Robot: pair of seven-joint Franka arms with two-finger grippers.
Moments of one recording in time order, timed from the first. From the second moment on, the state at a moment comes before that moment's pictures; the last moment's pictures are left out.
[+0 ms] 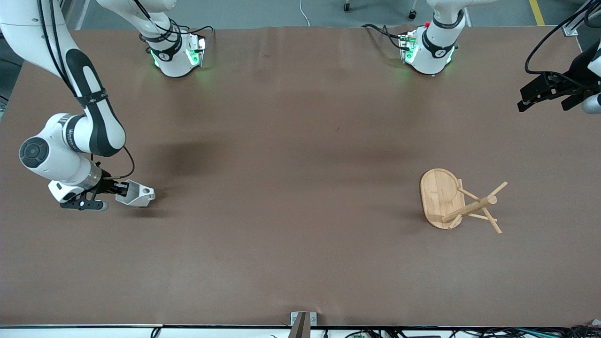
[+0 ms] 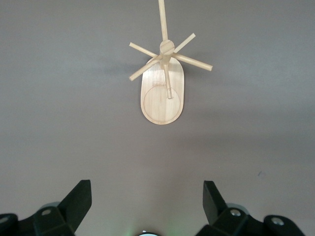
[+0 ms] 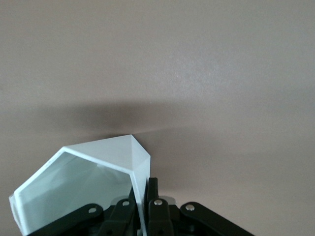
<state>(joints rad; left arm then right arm) 0.11 -0.06 -0.14 -1.56 -0.02 1.49 -0.06 -0.07 0.40 -0.07 -2.04 0.02 2.43 -0.12</state>
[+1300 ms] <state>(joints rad) 0.01 -0.06 -0.22 -1.56 -0.08 1.44 -0.06 0.10 0.33 0.24 -1.63 0.75 1.84 -0.06</state>
